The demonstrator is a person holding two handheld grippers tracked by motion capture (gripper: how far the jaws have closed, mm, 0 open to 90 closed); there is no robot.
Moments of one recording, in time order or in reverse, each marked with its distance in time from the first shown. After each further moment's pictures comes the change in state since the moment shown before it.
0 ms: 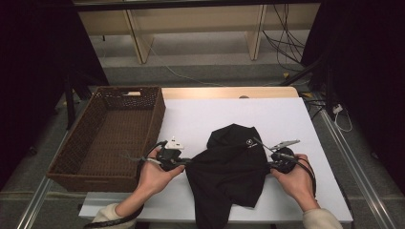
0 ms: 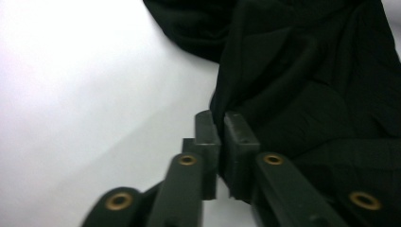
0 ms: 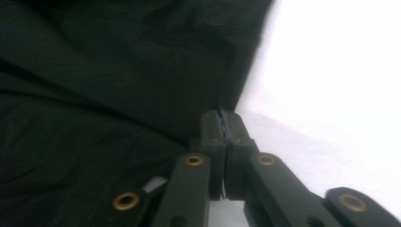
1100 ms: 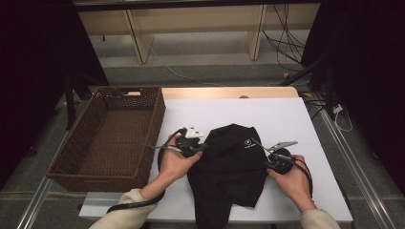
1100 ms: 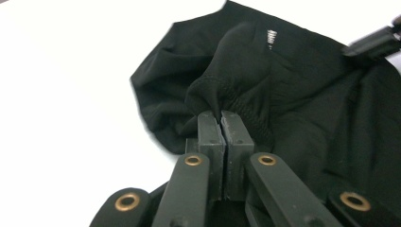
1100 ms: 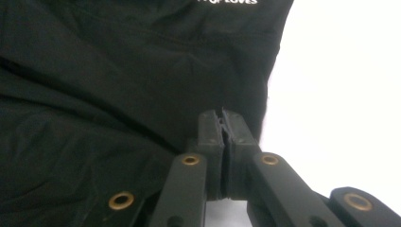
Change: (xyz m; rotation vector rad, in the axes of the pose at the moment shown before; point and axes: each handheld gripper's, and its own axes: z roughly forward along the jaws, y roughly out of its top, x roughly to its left) left arm -0.002 0.042 0.028 -0.078 0.037 0.020; right arm 0.004 0.000 0.007 -0.025 0.022 -0.004
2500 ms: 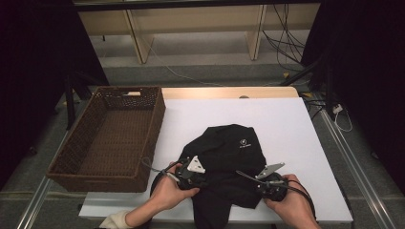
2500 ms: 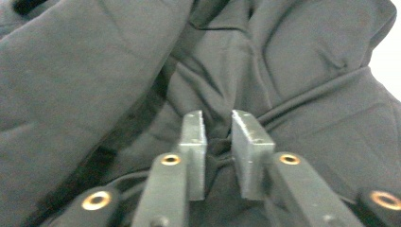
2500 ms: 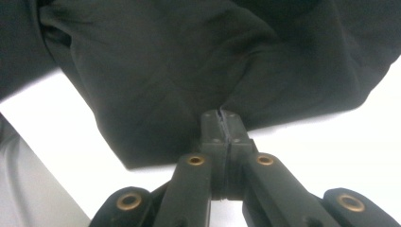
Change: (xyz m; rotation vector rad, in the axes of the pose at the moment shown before) left arm -0.049 -0.060 -0.004 0.238 -0.186 0.159; right arm 0.056 -0.037 -0.030 0.165 0.112 -0.256
